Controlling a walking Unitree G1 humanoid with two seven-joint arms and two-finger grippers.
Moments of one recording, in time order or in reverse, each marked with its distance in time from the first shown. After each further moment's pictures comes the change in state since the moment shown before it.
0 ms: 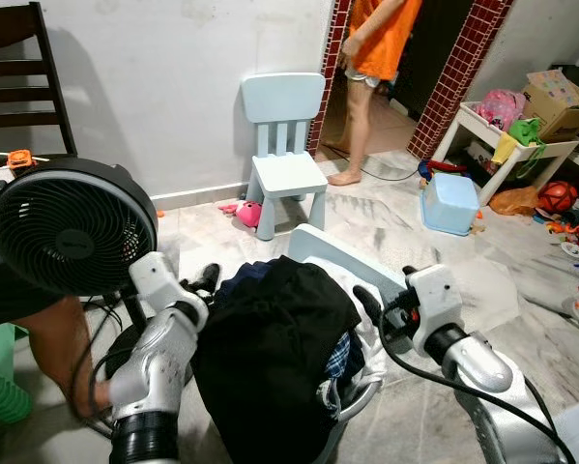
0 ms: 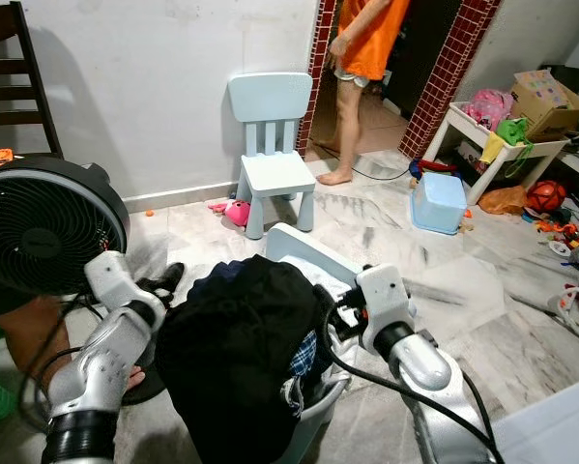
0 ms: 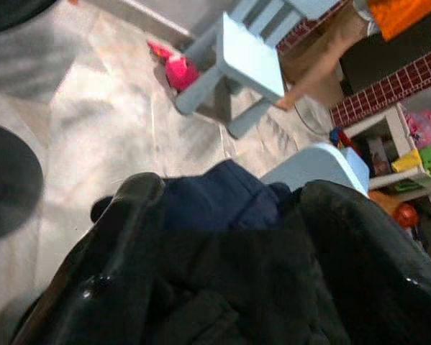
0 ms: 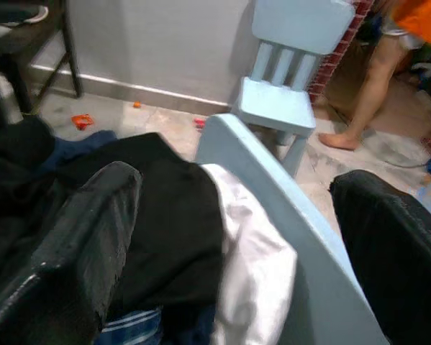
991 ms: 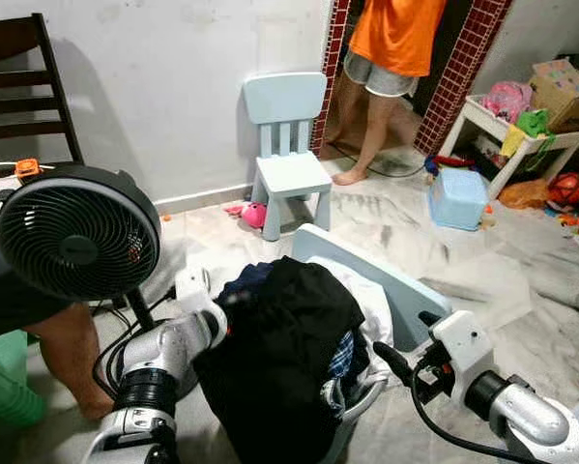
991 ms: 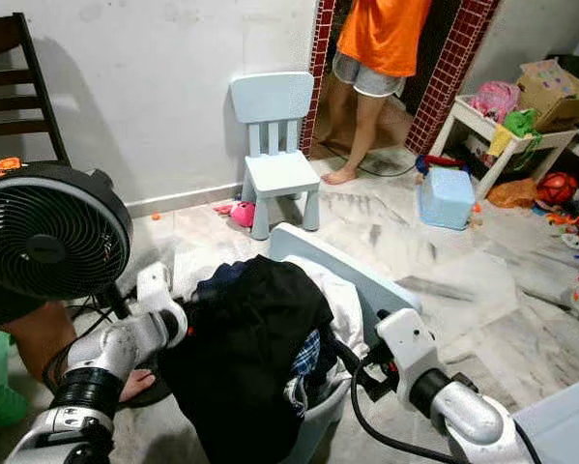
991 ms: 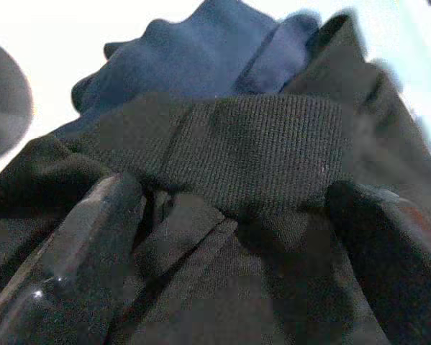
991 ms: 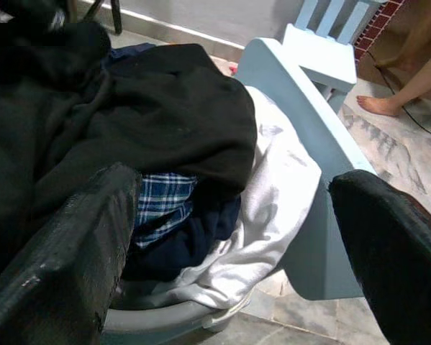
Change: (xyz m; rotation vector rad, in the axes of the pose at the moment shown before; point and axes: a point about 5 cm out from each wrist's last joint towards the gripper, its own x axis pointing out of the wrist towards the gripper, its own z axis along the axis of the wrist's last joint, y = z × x) left arm 0.023 0.010 -0.037 0.178 0.417 -0.036; right arm -0.046 -0.005 -0.022 -0.096 0.151 0.067
